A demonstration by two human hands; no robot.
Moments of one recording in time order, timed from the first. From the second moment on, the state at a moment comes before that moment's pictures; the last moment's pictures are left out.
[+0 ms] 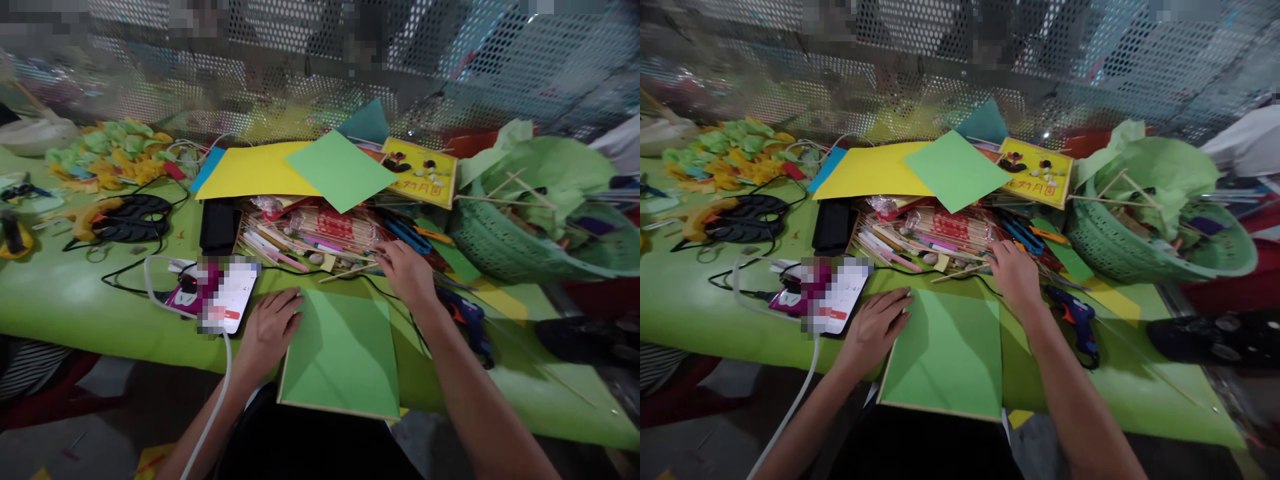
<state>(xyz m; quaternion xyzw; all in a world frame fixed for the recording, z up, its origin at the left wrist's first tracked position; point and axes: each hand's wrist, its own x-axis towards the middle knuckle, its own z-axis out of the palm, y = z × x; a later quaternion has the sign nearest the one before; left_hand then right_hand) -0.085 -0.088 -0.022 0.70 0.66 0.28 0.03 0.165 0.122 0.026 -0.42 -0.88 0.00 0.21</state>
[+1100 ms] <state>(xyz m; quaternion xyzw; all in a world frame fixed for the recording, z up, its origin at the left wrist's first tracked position) -0.077 -0.100 -0.031 0.76 0.59 0.26 0.00 0.314 0.033 0.015 -0.56 -0.50 0.29 0.59</state>
